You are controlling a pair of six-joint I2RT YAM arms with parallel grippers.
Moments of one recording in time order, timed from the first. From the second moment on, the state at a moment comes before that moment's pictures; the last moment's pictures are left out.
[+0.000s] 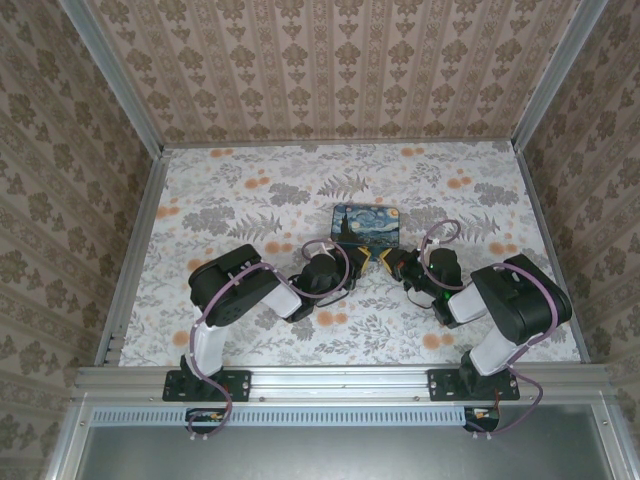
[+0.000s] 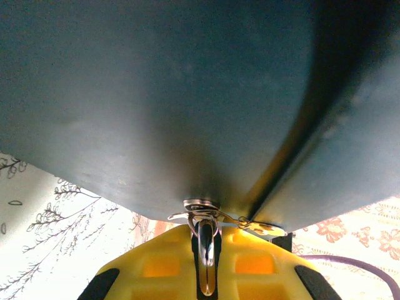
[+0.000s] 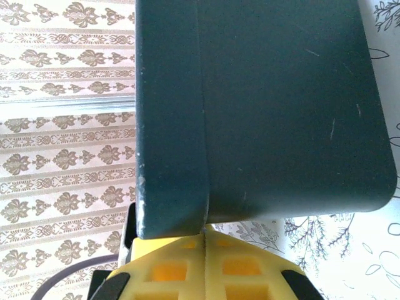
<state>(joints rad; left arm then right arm) -0.99 2.00 0.69 1.10 -0.05 -1.72 0.30 1.63 0.22 1.11 -0.41 1.38</state>
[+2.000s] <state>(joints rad) -0.96 1.99 0.73 1.07 0.02 -1.58 0.30 1.67 0.19 1.25 -0.36 1.39</state>
